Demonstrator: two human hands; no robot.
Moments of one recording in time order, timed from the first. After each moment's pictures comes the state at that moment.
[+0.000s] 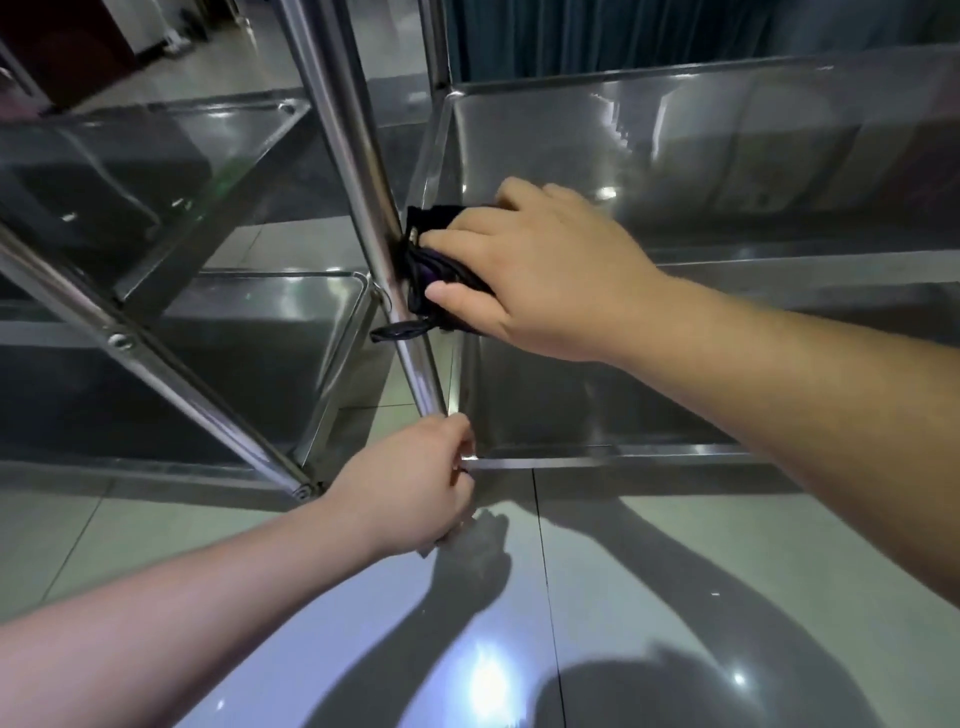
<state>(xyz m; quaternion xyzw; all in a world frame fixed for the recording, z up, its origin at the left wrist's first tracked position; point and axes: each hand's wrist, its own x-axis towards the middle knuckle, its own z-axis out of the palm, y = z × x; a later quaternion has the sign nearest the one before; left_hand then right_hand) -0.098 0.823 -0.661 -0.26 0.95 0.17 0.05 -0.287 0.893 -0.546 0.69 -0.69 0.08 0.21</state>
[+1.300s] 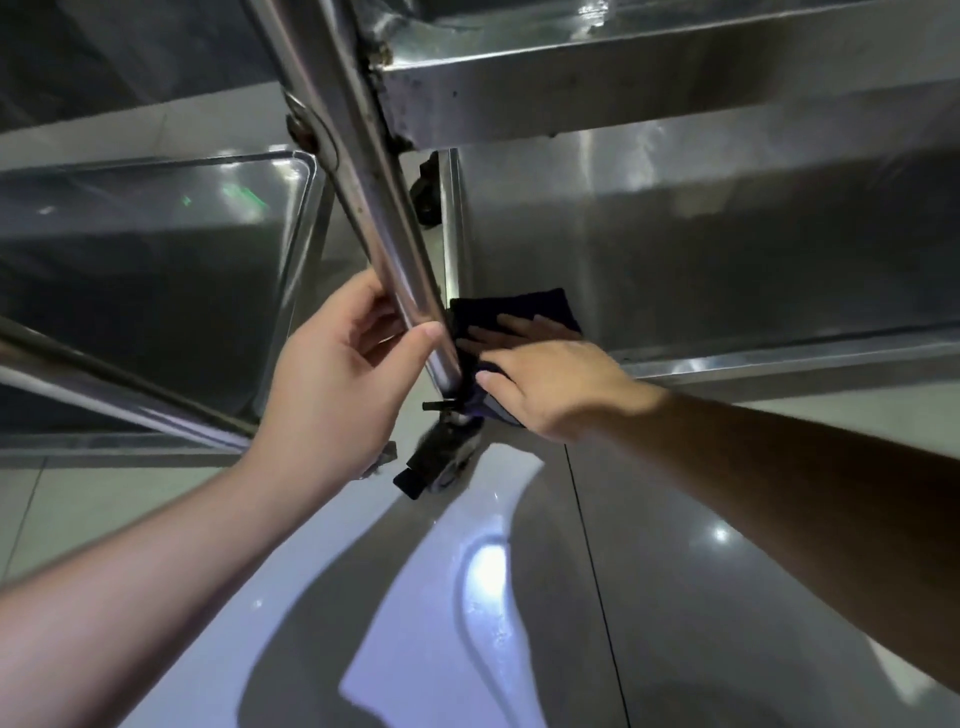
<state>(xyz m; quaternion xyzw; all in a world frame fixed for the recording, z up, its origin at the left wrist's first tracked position) -0.102 0.746 -0.727 -0.23 0.81 0.47 -0.26 -0.289 0.858 -0.814 0.61 -0.77 0.07 -0.16</state>
